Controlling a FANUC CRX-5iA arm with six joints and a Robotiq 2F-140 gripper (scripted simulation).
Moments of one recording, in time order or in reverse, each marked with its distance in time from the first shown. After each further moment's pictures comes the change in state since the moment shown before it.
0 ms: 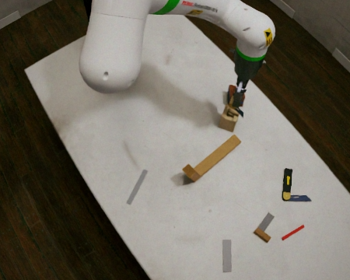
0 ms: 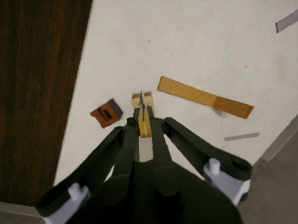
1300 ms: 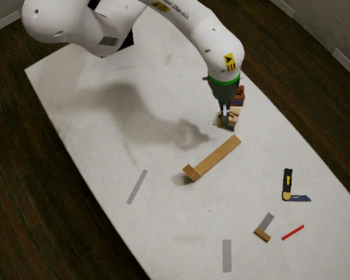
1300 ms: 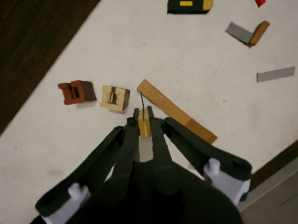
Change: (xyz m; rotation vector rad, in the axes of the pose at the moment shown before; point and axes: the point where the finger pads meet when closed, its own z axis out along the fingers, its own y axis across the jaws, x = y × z) arm -0.021 0.093 0.003 0.052 0.119 -0.367
